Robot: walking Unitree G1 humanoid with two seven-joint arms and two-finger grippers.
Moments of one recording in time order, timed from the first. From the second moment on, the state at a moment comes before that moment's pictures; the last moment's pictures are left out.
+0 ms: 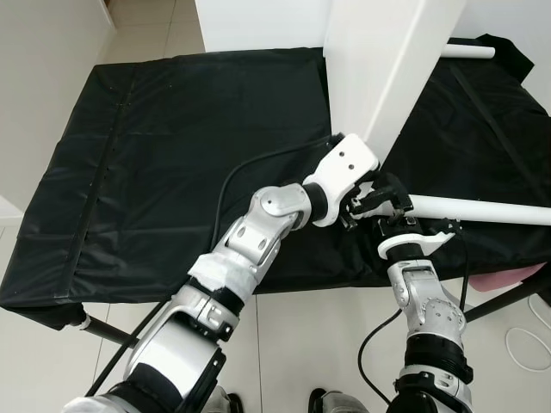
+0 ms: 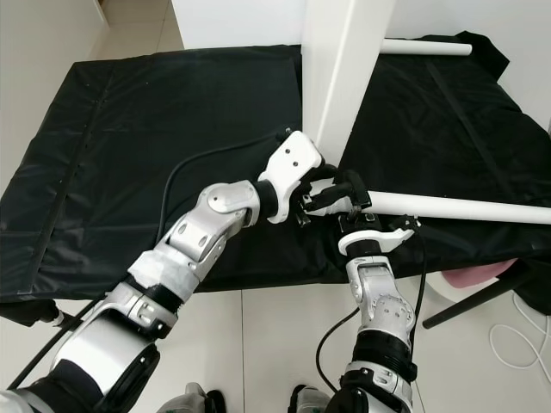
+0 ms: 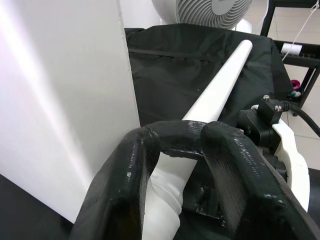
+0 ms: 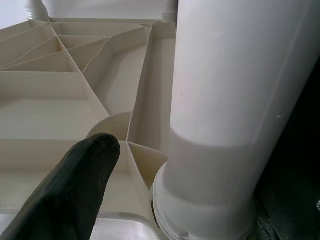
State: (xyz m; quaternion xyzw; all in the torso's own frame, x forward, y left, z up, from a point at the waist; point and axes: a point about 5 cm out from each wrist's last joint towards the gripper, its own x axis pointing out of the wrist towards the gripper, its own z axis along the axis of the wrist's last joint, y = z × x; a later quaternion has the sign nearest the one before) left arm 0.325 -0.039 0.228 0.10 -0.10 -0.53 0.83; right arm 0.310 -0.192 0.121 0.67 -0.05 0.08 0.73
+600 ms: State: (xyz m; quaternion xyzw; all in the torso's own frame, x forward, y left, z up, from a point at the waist) left arm 0.336 -0.048 0.240 0.10 -0.13 -0.54 0.83; right arm 0.257 -0.191 0.148 0.63 -0.05 0.13 0.77
